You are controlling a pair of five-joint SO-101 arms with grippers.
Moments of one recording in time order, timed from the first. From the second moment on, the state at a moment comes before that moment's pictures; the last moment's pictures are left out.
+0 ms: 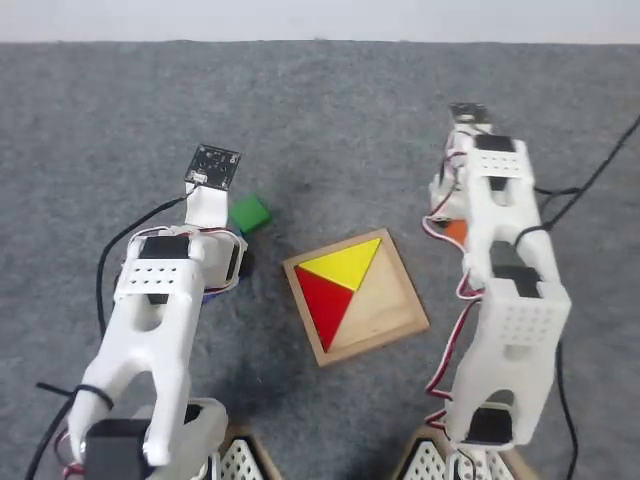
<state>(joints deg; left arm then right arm) -6.3 -21.9 50.9 53.2 -8.6 1.0 36.2 -14.8 72.2 3.7</state>
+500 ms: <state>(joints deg) -6.3 -21.9 50.9 53.2 -8.6 16.1 33.1 -14.4 78.6 10.0</state>
